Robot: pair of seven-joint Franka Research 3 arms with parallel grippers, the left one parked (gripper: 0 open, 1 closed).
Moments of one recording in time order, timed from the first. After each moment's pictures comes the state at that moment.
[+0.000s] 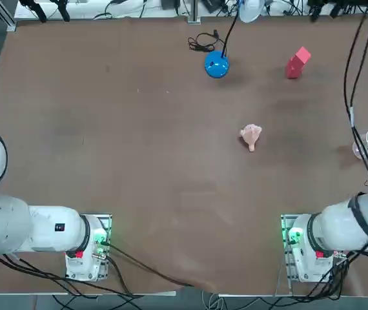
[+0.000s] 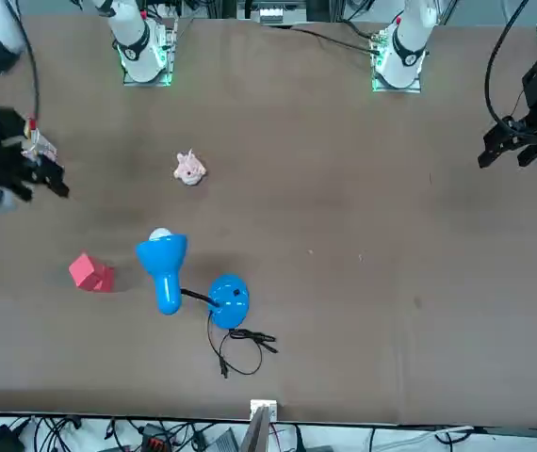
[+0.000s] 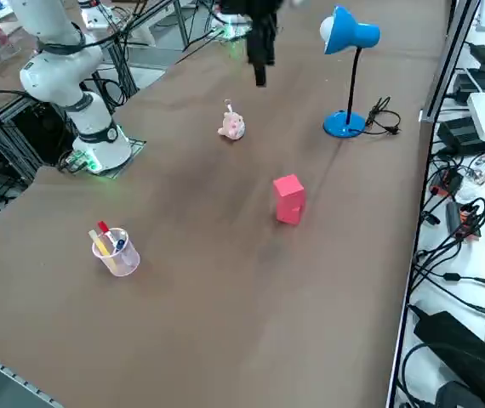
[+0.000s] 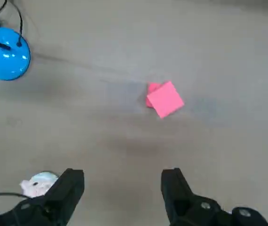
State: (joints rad) arm 0.00 0.17 0.03 -1.59 -0.02 1.78 -0.20
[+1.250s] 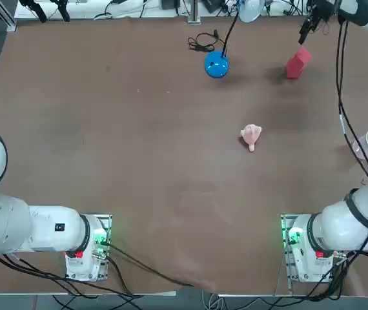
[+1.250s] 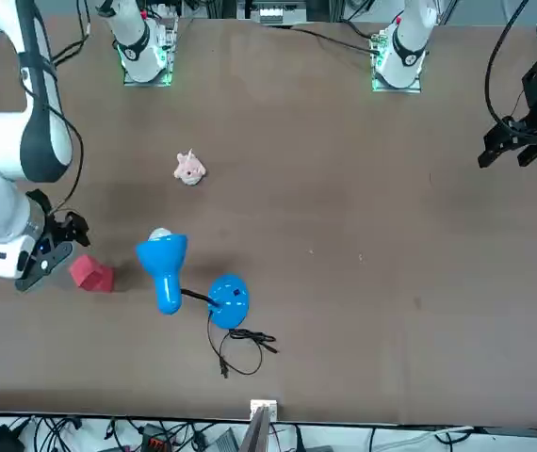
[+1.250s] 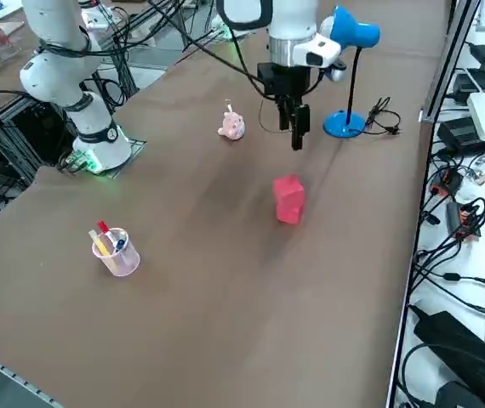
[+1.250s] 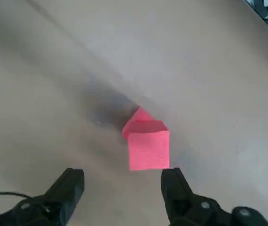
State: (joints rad) arm -0.01 0.40 0.03 -1.59 -0.10 1.98 -0.63
